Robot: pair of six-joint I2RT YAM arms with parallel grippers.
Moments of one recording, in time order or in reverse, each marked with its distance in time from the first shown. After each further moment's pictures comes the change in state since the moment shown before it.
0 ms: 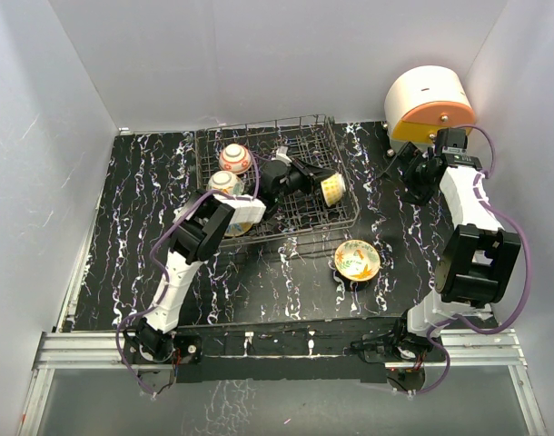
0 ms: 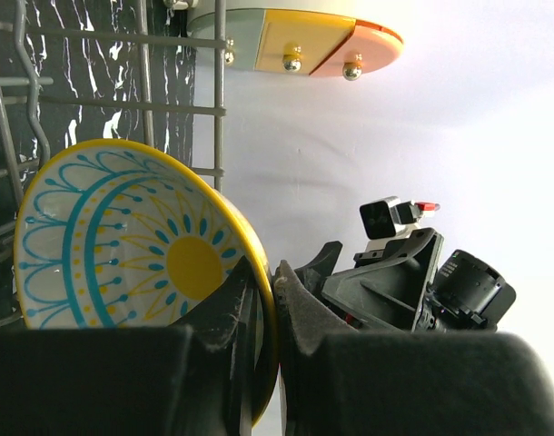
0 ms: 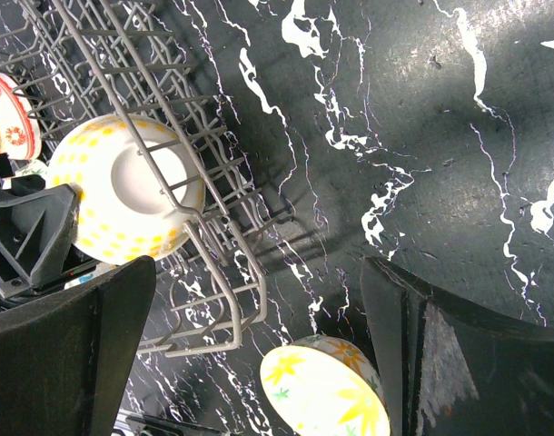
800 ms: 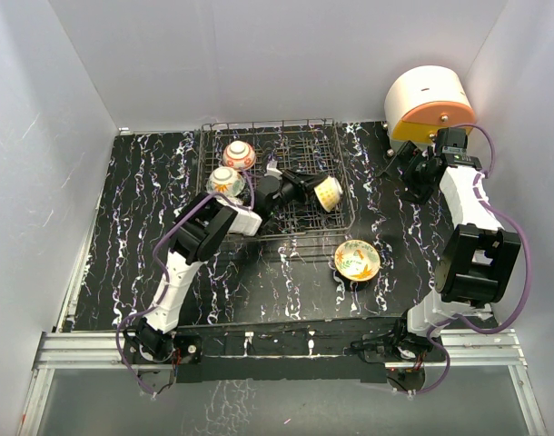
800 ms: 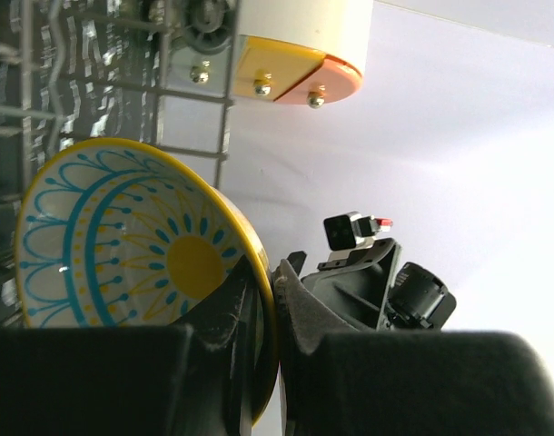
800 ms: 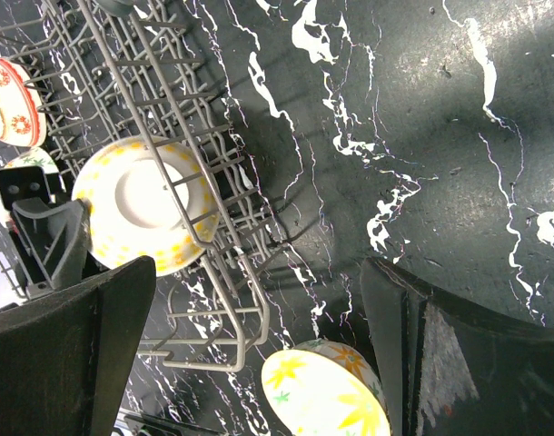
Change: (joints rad) left arm -0.002 -0.001 -0.154 0.220 -0.099 -0.166; right arm 0.000 0.003 0.000 0.017 -0.015 -0.006
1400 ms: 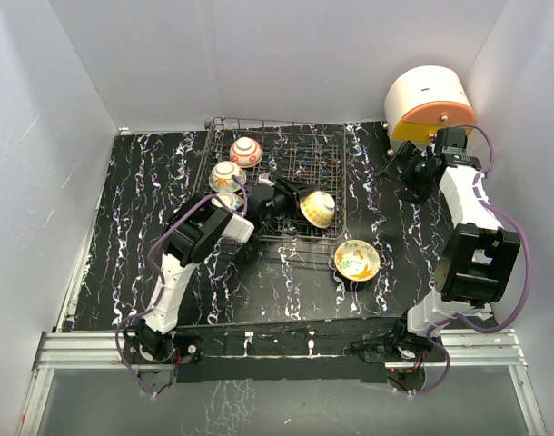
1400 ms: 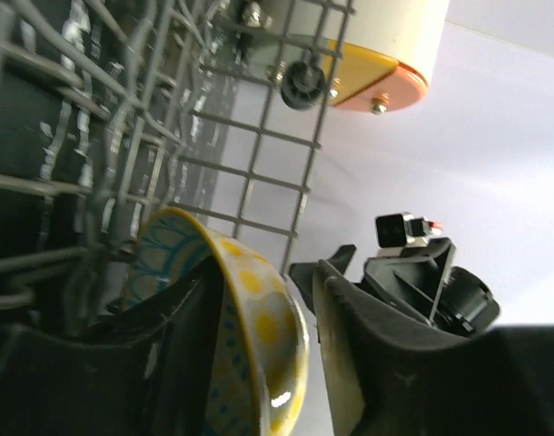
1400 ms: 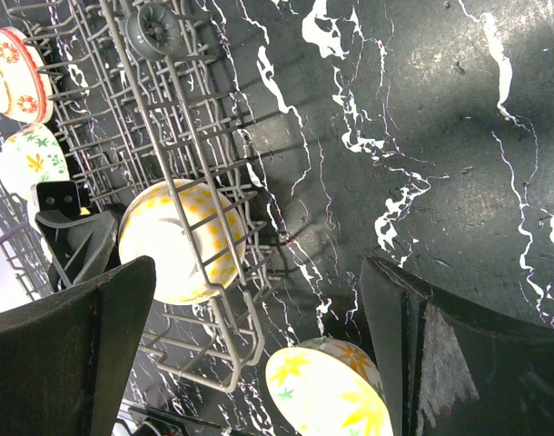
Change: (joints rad) left arm 0.001 -0.064 -0.192 0.016 -0.004 0.009; right arm 0.000 0.005 0.000 0.002 -0.025 0.000
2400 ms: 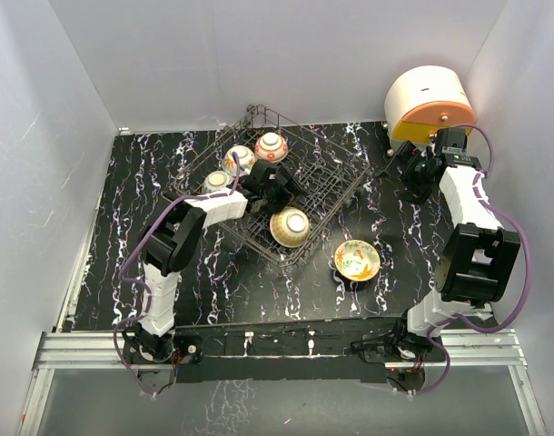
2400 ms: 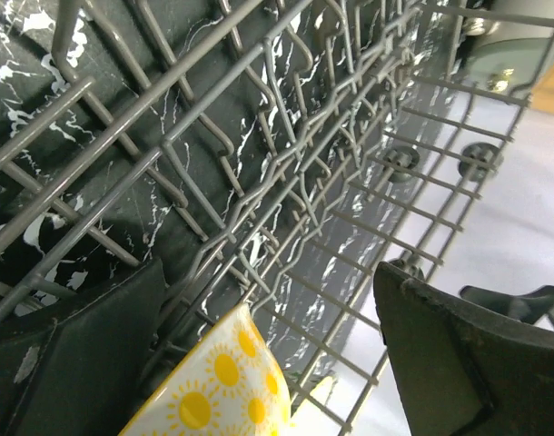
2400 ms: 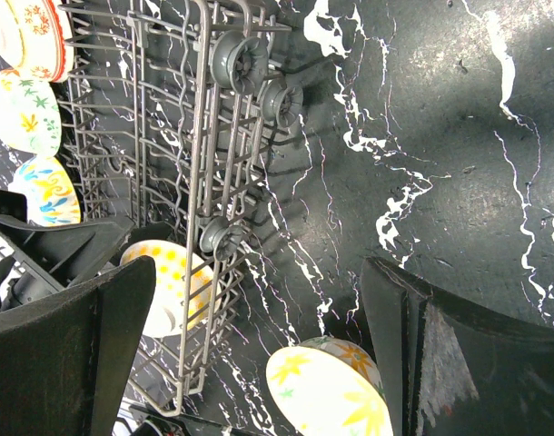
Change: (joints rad) left arm 0.059 -0.209 0.173 -0.966 -0.024 0.493; right arm 0.000 0.001 0.000 0.000 -0.003 0.000
